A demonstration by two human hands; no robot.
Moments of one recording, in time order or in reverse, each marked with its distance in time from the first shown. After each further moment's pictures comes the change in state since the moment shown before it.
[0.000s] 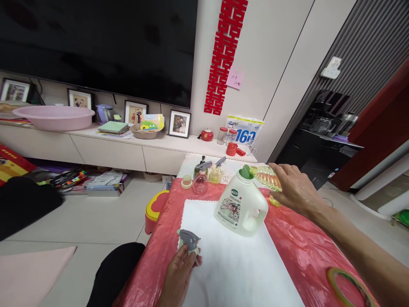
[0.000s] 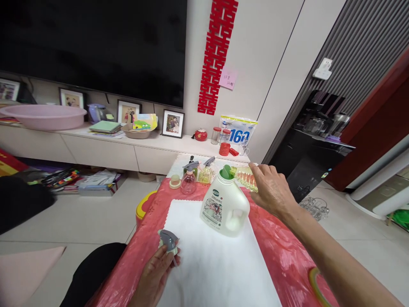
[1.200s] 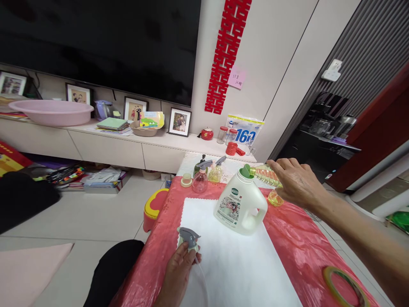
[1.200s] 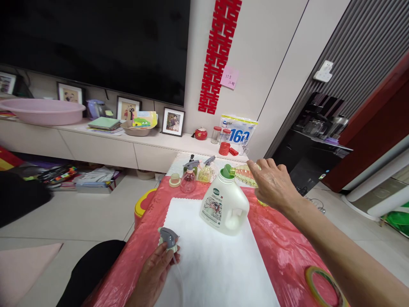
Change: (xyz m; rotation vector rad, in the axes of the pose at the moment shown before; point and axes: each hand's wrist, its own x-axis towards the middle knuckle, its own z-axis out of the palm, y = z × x) left_hand 0.001 0.001 0.002 -0.005 -0.001 -0.001; right_hand 0.011 0.003 -0.026 -0.164 -0.006 -0.114
